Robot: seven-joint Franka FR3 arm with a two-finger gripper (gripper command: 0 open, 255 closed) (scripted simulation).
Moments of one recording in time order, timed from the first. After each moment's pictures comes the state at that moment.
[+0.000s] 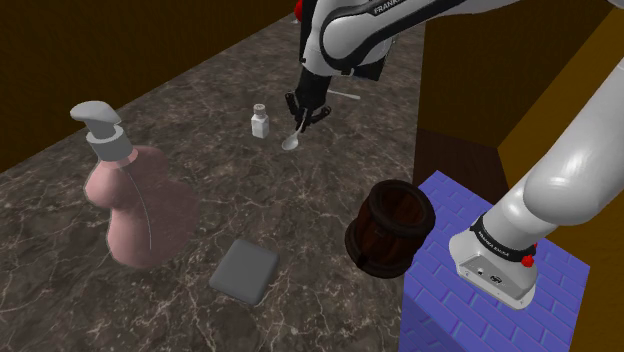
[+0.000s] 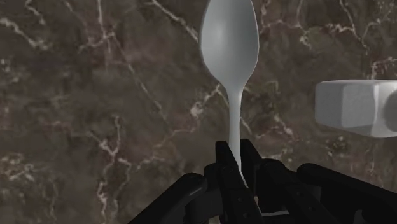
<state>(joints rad) -0.04 0.12 0.37 -2.13 0.18 2.35 1.26</state>
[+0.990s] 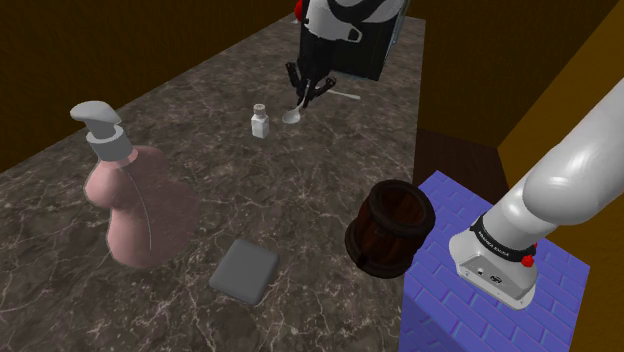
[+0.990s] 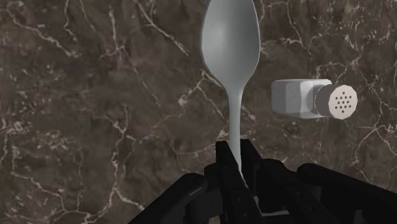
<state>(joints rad) -0.05 0.02 0.36 -2.03 0.20 2.16 1.27</state>
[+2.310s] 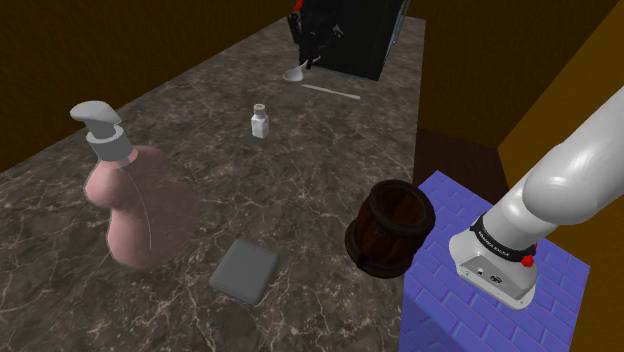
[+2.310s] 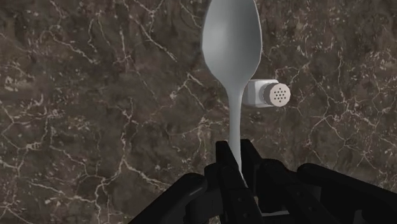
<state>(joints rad) -0.06 -0.03 0.36 -1.82 0.19 1.90 1.30</state>
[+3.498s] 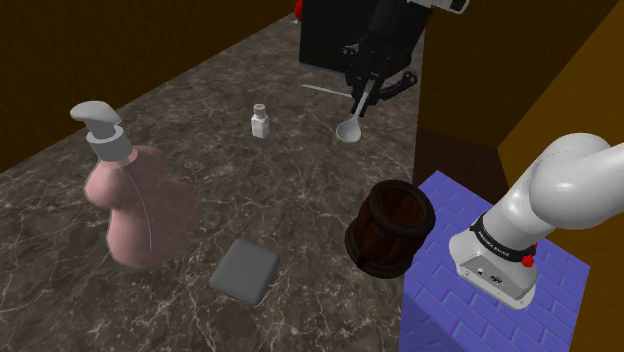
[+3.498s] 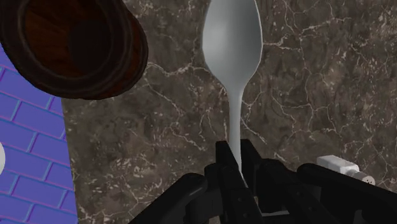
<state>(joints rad) 0.08 -0.61 0.41 -2.30 0.40 1.86 1.41</state>
